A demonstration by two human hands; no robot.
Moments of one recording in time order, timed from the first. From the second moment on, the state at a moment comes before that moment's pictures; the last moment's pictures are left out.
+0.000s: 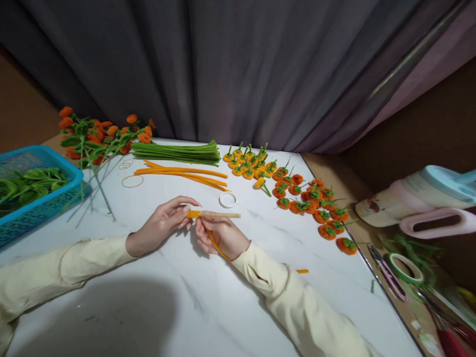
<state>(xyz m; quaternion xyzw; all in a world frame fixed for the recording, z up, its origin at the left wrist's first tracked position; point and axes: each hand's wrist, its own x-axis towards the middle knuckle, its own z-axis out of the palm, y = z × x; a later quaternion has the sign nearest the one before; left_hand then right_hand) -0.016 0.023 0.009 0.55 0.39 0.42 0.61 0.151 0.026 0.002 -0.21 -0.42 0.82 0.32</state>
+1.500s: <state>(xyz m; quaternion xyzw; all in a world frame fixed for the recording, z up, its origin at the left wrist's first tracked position) -0.052 0.057 0.053 0.94 0.29 0.09 0.17 0.162 0.034 0.003 -0.19 -0.43 0.87 0.15</state>
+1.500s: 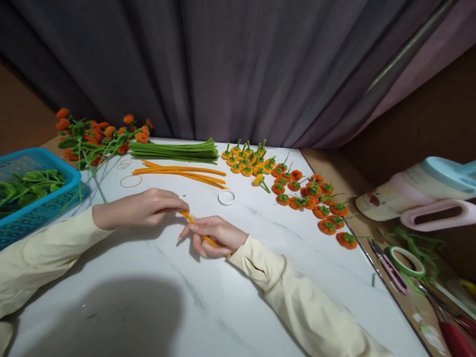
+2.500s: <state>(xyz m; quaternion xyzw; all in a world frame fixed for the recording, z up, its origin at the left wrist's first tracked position) -0.036 0.051 0.042 0.55 0.38 0.23 0.71 0.158 0.034 -0.006 -0.16 -0.45 0.86 0.20</state>
